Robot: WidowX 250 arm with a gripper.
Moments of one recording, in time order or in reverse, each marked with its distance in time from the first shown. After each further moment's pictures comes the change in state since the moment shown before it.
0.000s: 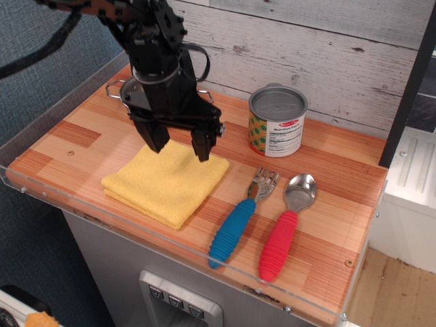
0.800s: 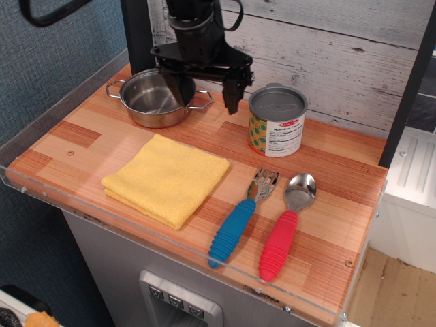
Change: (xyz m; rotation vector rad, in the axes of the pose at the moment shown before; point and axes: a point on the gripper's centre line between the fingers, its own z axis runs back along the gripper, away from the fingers) arm 0.057 -0.012 0.010 0.014 -0.027 0.030
